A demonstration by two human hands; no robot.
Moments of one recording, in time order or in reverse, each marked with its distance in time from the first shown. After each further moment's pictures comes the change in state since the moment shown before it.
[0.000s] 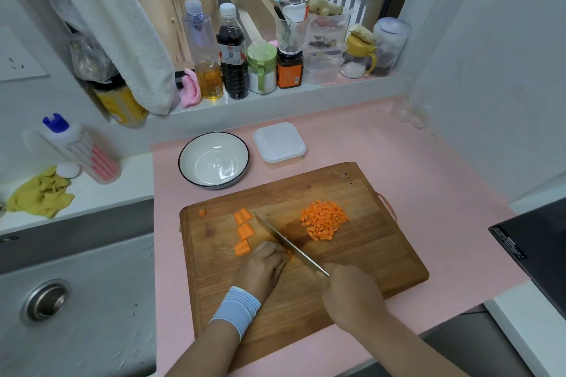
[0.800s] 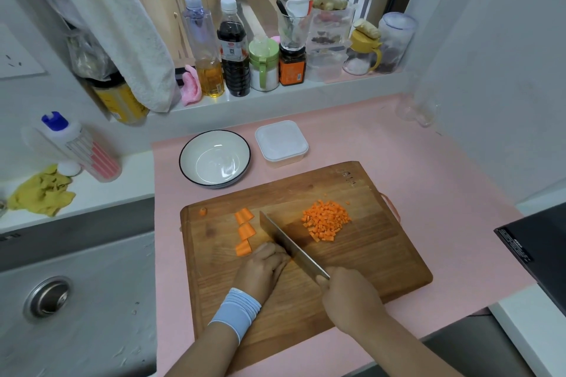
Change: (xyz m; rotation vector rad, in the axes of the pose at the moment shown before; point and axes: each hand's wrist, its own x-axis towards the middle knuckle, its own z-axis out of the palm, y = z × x) left_hand -0.002 0.002 0.001 -0.039 -0.014 -0.056; right_hand 0.007 0.004 0.004 0.101 -0.109 0.045
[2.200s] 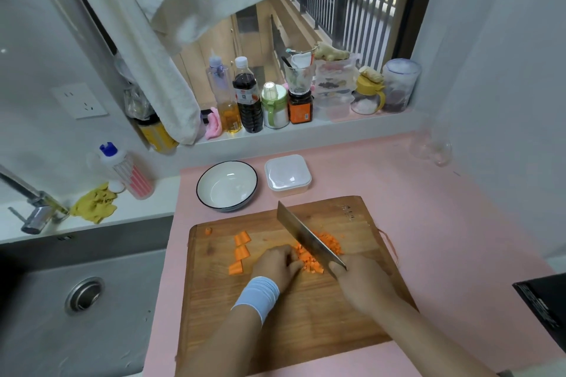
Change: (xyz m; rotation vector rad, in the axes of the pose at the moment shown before) left_hand 0.088 0.066 0.012 0.122 -0.290 -0.743; right_hand 0.052 0.059 -0.079 0.097 0.032 -0.131
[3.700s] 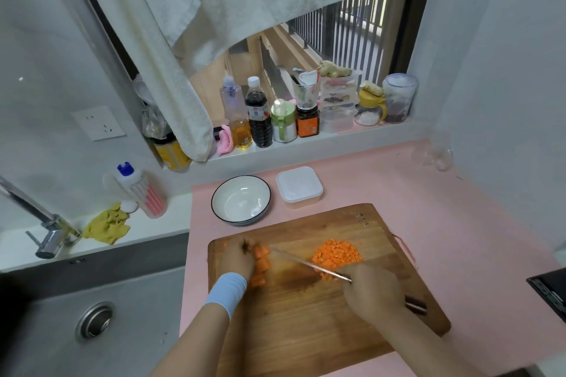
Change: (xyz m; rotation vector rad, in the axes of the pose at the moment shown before) left_hand -0.006 -0.061 -0.091 -0.560 0.172 -0.359; right_hand -0.016 -0.034 0.022 -0.268 0.159 -0.073
